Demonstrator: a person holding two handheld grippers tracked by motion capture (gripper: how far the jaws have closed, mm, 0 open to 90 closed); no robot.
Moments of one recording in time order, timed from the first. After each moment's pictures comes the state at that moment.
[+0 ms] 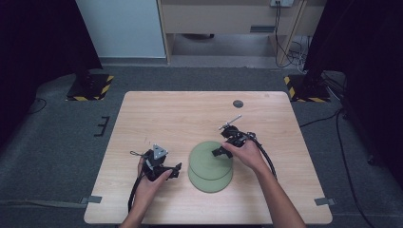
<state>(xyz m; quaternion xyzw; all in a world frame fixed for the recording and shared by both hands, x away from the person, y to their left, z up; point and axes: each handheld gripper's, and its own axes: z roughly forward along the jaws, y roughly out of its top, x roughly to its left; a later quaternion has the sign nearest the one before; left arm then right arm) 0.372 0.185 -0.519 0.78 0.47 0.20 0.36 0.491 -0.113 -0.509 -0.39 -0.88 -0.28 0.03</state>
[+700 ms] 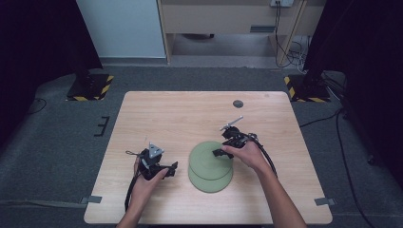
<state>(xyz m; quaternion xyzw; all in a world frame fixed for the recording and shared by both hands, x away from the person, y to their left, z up) 0.374 0.194 -0.519 0.78 0.48 0.20 0.36 0.487 -0.118 -0.510 -0.38 -0.88 -0.30 0.02</state>
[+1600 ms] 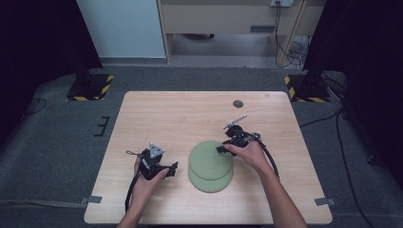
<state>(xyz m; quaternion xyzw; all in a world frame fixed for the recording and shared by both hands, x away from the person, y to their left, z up) 0.374 0.193 -0.520 0.78 0.48 0.20 0.35 0.489 -0.127 -0.506 -0.38 -0.87 -0.30 0.00</state>
